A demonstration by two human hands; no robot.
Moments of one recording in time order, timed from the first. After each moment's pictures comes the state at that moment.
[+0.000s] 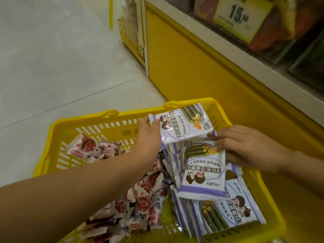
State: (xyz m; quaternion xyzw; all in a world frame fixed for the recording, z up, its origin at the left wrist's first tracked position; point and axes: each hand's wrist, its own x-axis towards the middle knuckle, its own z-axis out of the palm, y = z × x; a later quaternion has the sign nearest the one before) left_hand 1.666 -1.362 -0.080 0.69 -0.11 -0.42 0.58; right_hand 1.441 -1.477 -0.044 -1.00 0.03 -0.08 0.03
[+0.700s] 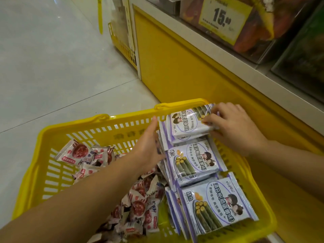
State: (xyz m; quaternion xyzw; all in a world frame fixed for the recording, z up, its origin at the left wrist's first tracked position) left_hand 1.659 -1.366 -0.088 0.53 -0.09 -0.65 0.54; right_hand 1.457 -1.492 -0.052 -0.96 0.23 -0.12 -0.08
